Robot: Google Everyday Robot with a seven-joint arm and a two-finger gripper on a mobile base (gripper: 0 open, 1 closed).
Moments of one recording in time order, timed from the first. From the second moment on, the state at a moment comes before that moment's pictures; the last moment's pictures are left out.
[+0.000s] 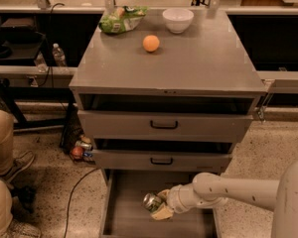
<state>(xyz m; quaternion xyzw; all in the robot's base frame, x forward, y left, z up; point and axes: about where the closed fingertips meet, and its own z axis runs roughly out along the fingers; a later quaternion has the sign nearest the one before) 0.468 -0.035 0.332 -0.54 0.75 0.27 0.25</state>
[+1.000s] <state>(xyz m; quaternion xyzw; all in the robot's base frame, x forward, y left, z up) 0.490 -0.039 0.289 -0.49 0.80 0.26 0.25</state>
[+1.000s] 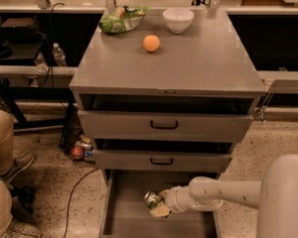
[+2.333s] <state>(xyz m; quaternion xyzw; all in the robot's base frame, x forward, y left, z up) 0.528 -0.047 0.157 -0.31 0.89 0.23 0.26</state>
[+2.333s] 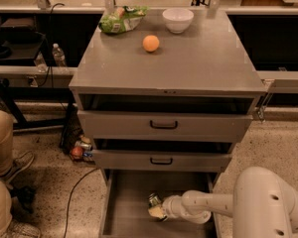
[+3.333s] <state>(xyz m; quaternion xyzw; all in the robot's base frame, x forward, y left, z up) 0.528 -0.045 0.138 -0.30 0.89 0.25 0.23</state>
